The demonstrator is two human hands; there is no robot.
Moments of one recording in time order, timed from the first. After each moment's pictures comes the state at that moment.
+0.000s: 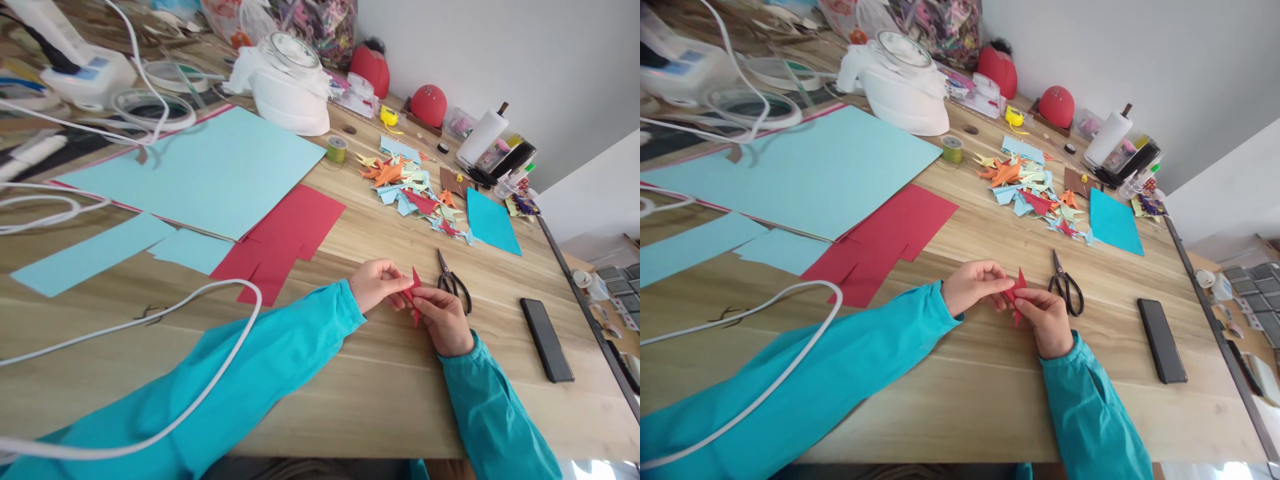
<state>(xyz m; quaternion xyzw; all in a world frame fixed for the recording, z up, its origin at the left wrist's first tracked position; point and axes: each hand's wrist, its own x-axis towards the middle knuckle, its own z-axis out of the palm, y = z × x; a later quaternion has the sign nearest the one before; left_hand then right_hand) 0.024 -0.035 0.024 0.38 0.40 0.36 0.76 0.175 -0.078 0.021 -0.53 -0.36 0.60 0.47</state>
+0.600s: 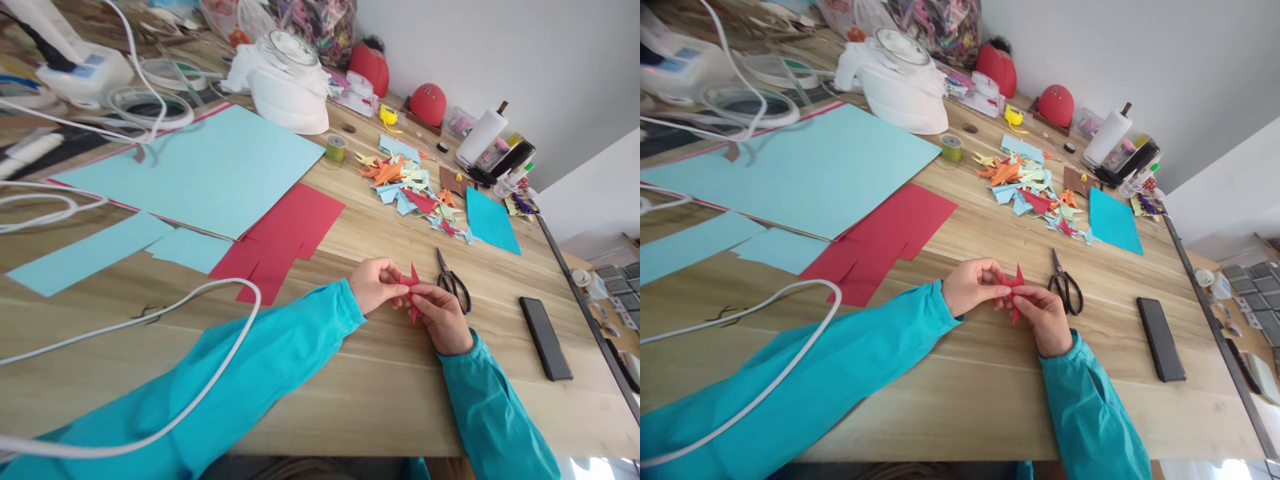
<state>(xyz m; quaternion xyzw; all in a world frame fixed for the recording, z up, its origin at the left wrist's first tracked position) 0.025 -0.036 0.024 0.42 0.41 0.38 0.71 0.178 -0.077 0.019 -0.49 -0.39 0.62 0.47</state>
